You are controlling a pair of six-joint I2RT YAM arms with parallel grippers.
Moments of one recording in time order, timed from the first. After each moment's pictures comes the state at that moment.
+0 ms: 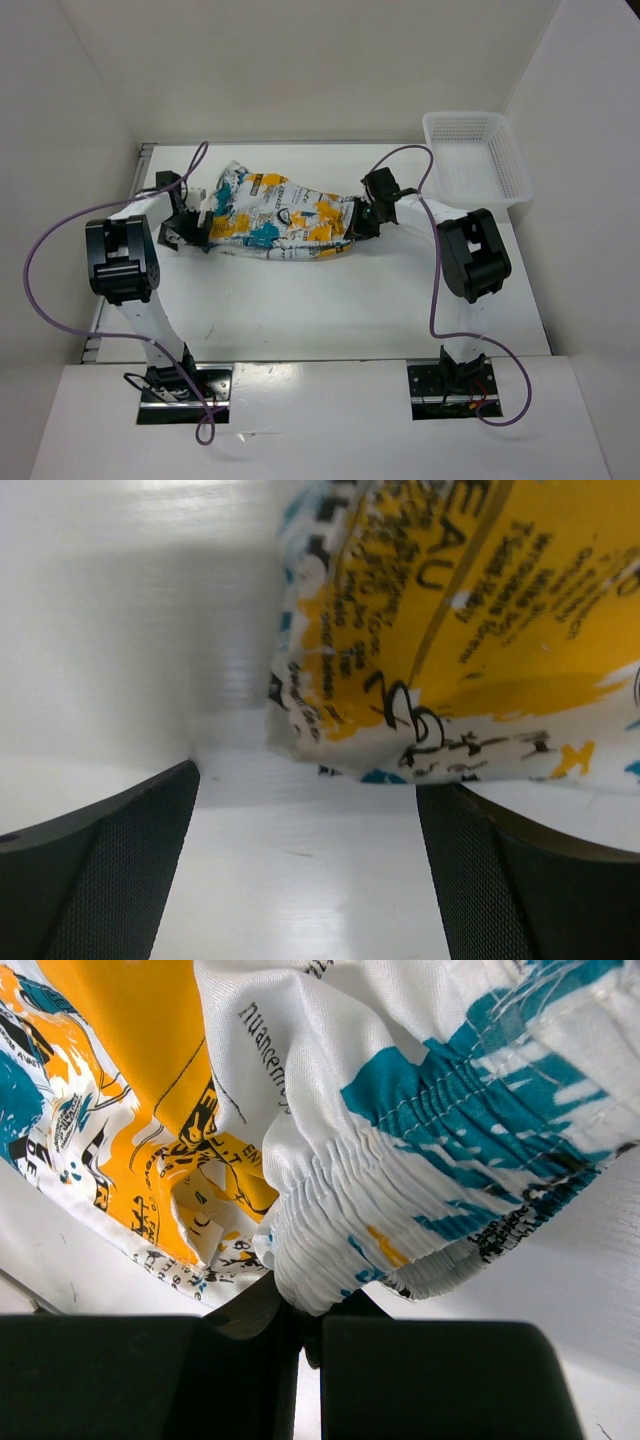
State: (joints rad) left arm 0.17 1.89 1.27 -0.66 0.05 0.23; right arm 0.36 1.93 1.28 -0.38 -0.34 0.53
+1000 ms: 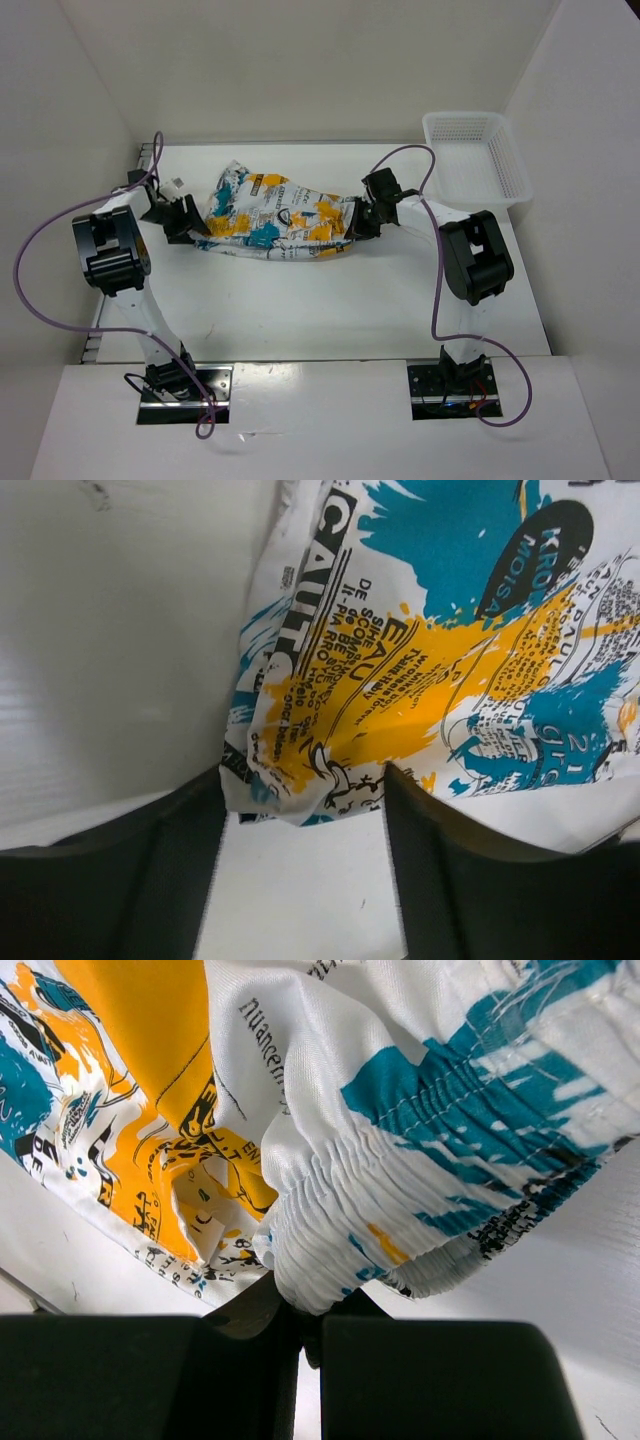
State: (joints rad) left arm 0.33 2.03 1.42 -0.71 0.53 -0.04; right arm 0.36 1.90 1.25 -0.36 -0.33 0.53
